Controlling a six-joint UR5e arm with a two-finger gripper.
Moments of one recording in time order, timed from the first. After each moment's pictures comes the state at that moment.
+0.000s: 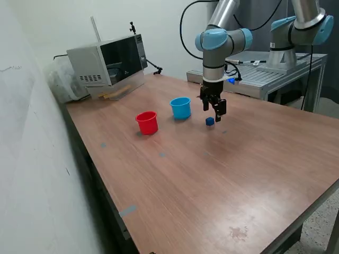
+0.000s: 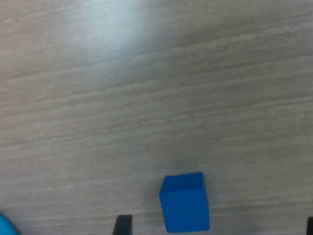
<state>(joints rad) 0.01 -0.97 1.78 -2.39 -1.73 3.35</state>
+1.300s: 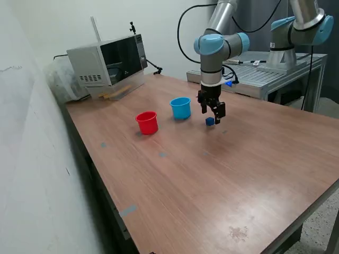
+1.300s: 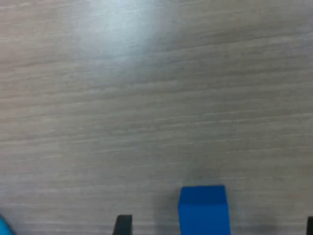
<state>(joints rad) 0.00 -0.94 1.78 -2.39 -1.73 3.26</state>
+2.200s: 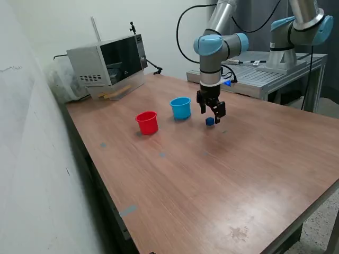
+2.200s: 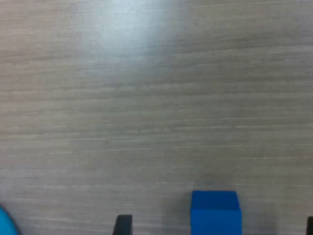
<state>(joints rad) -0.01 -0.94 1.78 -2.39 -1.73 3.20</state>
